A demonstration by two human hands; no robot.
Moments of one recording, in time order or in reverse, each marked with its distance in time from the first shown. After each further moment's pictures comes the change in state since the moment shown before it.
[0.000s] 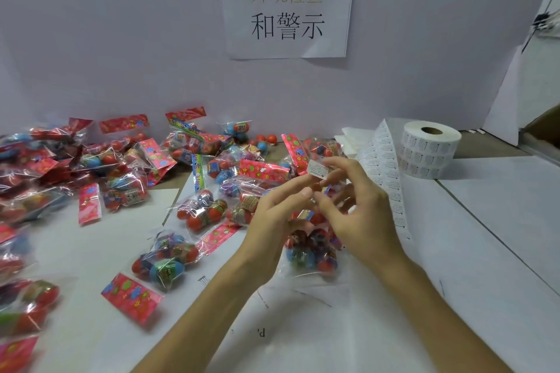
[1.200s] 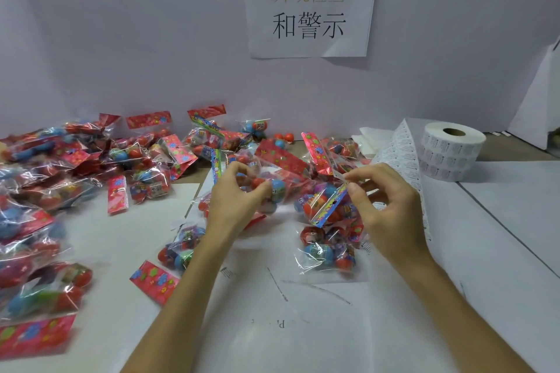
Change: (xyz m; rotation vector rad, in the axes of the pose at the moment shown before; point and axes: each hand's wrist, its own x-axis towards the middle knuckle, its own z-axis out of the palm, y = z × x) left_hand 0.019 0.009 -0.082 0.696 0.511 0.075; right_hand 0.001 -0.005 -0.005 0.068 0.080 -0.002
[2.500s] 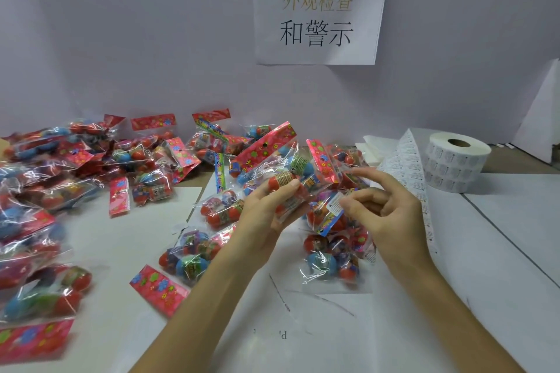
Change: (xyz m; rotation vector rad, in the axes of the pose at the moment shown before) left_hand -0.021 0.024 0.023 -0.933 -0.326 -0.346; right_hand 0.000 -0.008 0.005 0.406 -0.034 0.312
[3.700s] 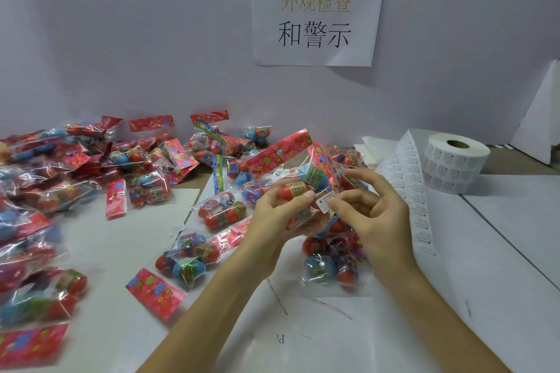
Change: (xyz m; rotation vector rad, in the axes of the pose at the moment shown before) left_hand -0.006 -0.009 0.008 0.185 -0.098 0.027; right_hand -0.003 -0.002 0.016 0.041 0.039 0.044
